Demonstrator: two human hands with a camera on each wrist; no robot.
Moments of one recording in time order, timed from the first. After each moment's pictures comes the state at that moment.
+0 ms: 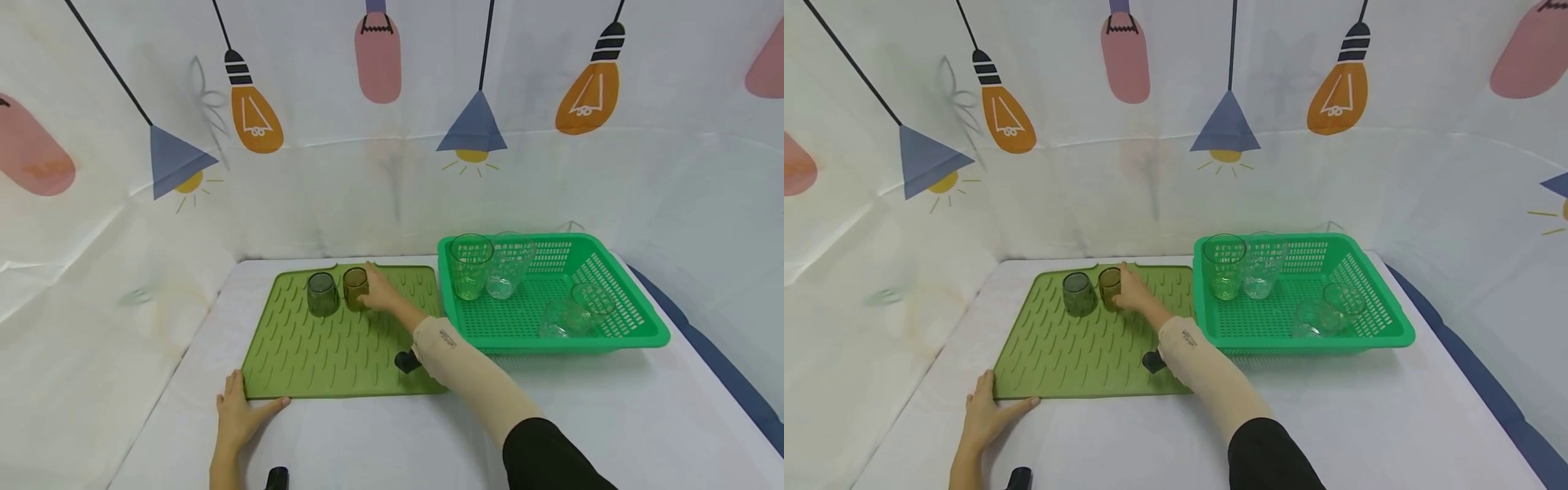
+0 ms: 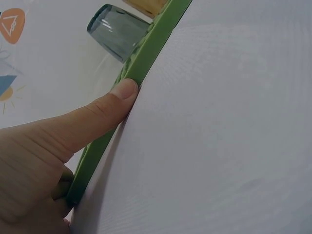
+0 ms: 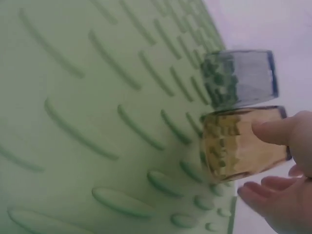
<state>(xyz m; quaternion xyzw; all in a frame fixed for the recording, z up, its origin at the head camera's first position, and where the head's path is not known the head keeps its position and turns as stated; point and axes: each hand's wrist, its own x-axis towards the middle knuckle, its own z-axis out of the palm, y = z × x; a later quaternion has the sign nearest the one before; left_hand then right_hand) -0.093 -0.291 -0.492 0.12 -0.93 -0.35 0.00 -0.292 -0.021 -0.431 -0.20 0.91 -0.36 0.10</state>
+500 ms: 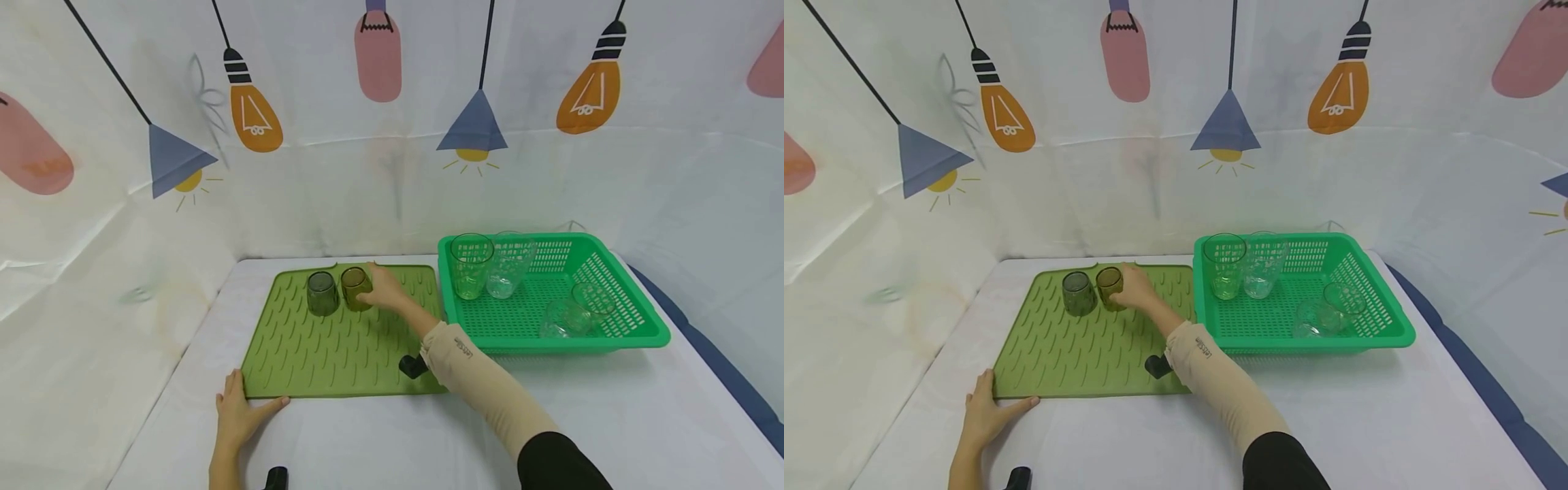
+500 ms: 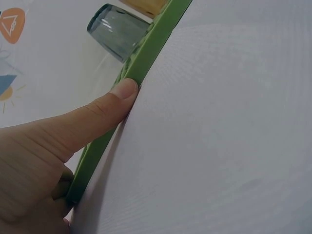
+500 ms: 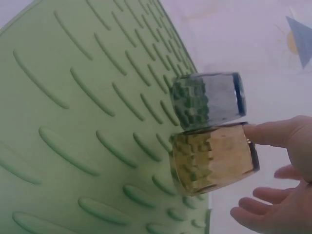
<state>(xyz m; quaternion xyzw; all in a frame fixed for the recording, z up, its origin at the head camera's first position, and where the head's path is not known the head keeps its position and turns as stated) -0.094 -0.289 -0.489 0.13 -0.93 -0.35 -0.01 -0.278 -0.010 -0.408 -0.20 0.91 -0.35 0.08</state>
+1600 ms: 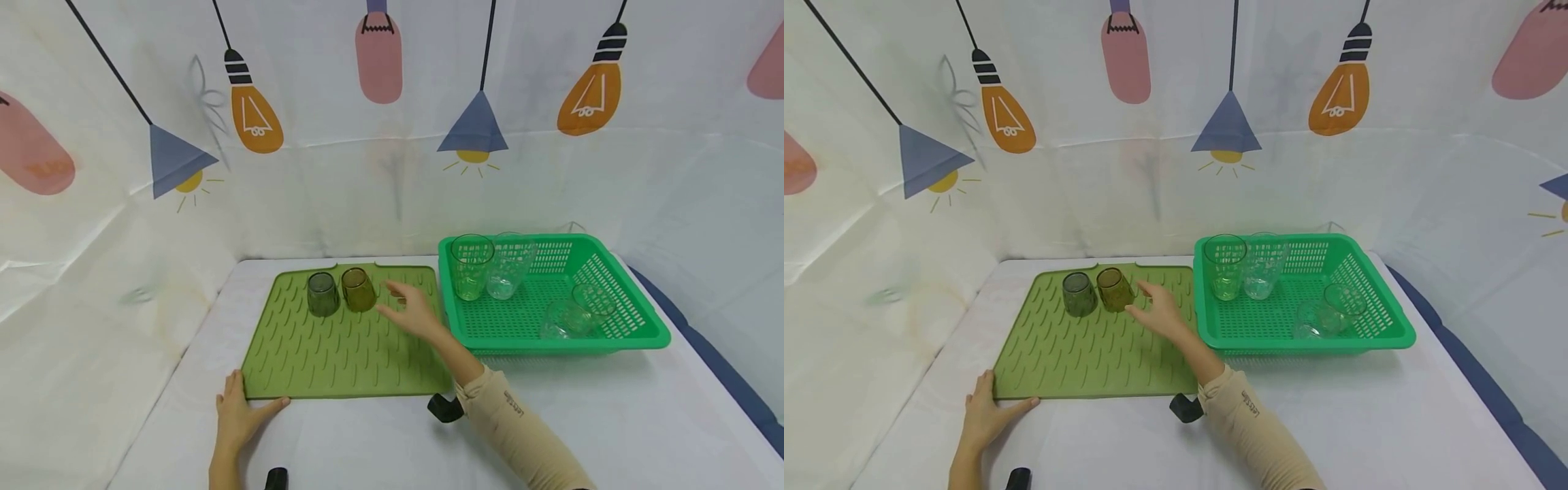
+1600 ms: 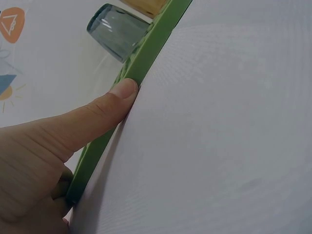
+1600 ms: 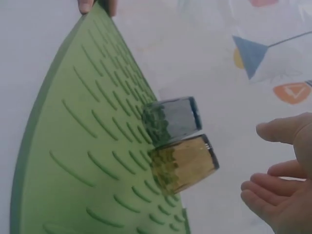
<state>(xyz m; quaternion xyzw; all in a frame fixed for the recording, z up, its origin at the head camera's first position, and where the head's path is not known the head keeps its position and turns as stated) -0.093 -0.289 -0.488 0.13 -0.93 -0.35 0.00 -0.216 0.038 -0.405 -0.23 0.84 -0.50 -0.02</state>
